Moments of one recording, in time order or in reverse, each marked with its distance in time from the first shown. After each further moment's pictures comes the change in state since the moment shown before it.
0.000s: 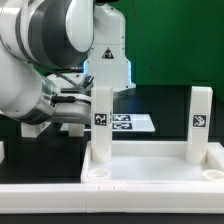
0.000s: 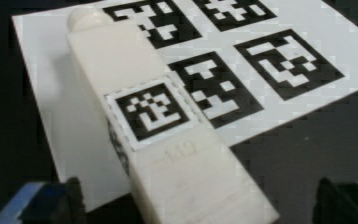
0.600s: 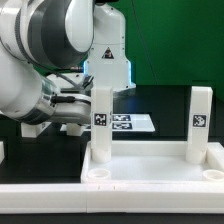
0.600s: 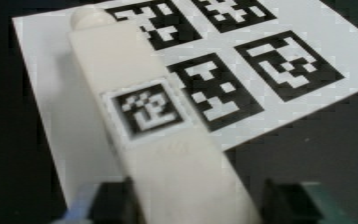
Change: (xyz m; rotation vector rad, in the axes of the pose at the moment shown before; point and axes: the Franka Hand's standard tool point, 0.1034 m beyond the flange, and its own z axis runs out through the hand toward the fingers) arm -0.001 0.000 0.000 0.001 -0.004 0.000
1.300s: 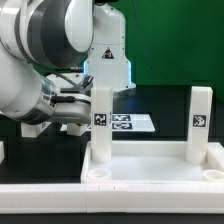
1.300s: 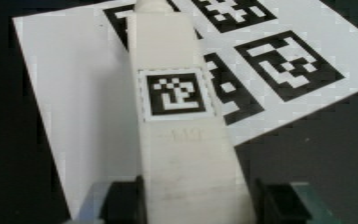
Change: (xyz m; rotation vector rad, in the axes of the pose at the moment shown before) arm 0.000 0.000 0.000 0.000 0.000 0.000
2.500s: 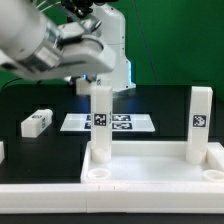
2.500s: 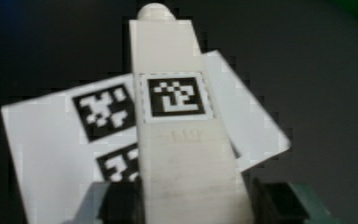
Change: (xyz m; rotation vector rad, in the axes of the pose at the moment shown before) arm -0.092 -0.056 -0.057 0.043 0.047 -0.036
